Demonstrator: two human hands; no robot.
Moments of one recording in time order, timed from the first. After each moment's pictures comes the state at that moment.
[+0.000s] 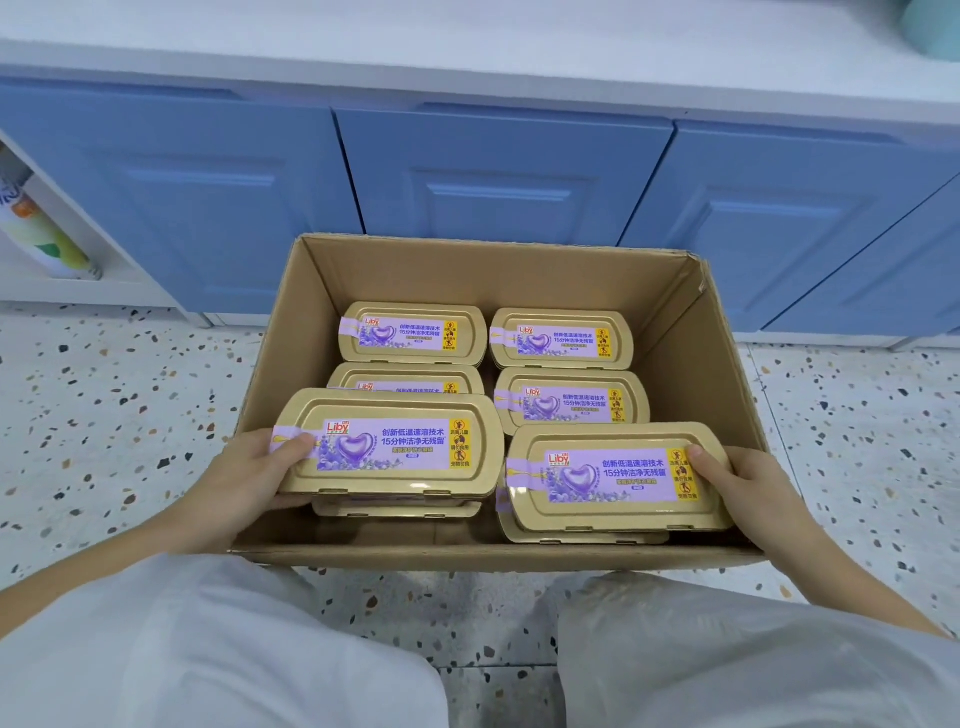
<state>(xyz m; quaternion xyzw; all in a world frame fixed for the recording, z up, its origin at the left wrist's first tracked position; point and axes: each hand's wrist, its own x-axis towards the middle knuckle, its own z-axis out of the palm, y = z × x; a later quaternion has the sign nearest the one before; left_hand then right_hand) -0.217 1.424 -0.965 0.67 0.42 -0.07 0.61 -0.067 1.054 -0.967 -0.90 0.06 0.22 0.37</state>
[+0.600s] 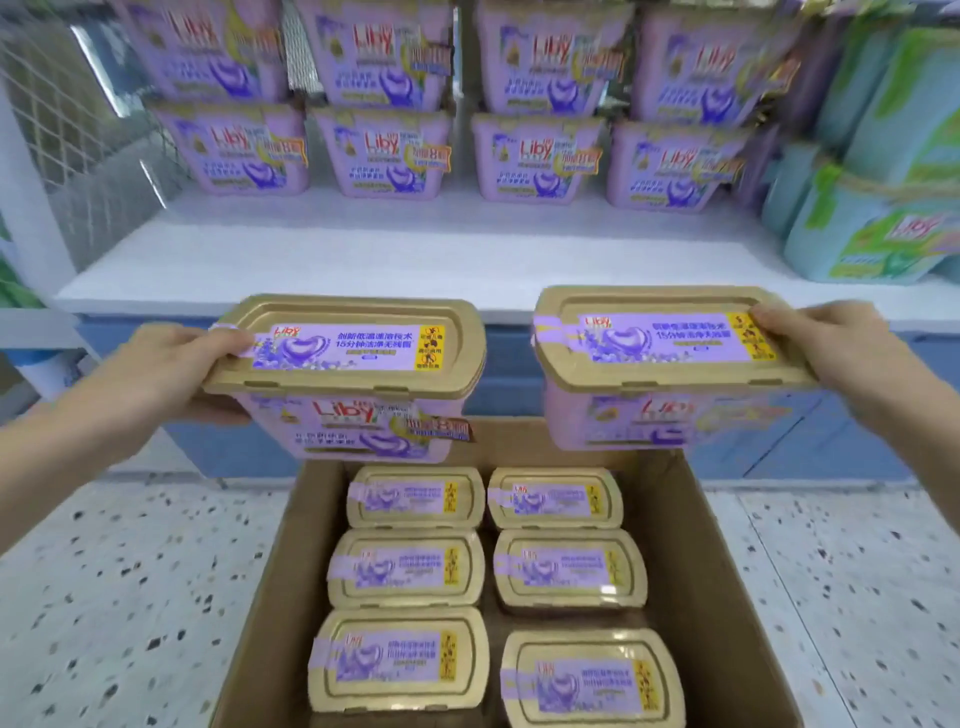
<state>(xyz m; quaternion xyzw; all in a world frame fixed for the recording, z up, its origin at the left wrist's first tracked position) -0.113 1.501 -0.783 0.74 0.35 0.14 0.56 0.066 1.101 -0.761 -0.89 -0.03 0.00 0.45</state>
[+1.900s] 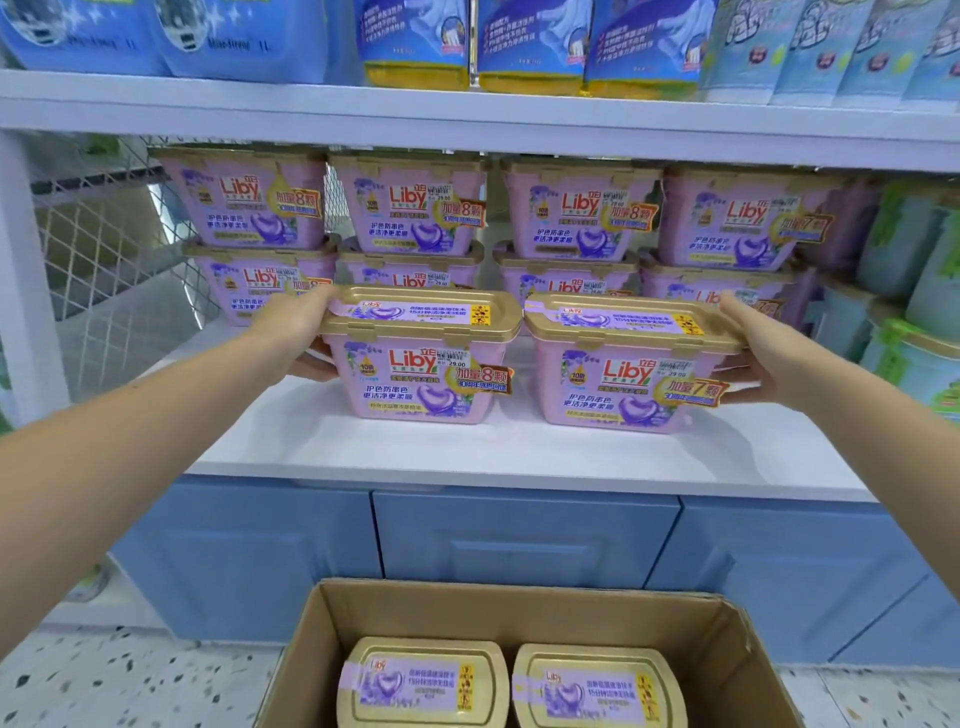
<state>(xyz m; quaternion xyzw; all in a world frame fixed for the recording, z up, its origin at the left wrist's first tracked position) 0.072 1.554 -0.724 0.74 0.35 0.17 0.54 0.221 1.198 -0.725 -0.82 0.01 0.12 0.56</state>
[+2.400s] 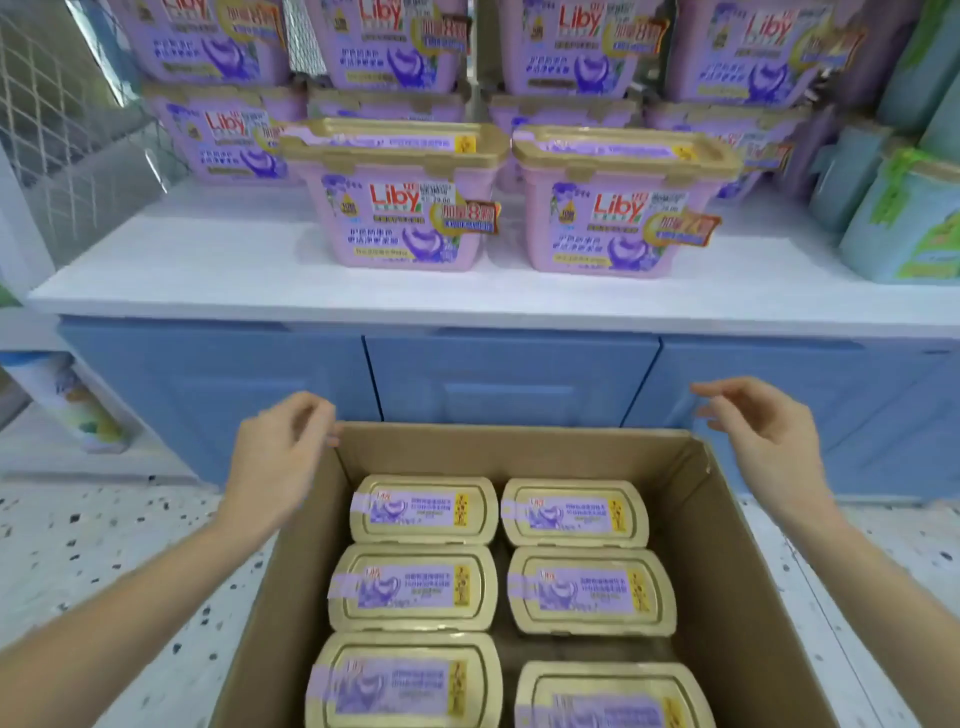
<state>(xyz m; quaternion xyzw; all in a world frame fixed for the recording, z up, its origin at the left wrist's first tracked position) -0.078 1.486 -0.899 0.85 0.25 0.21 0.42 0.083 1.125 -0.884 -0.84 -0.12 -0.05 0.52</state>
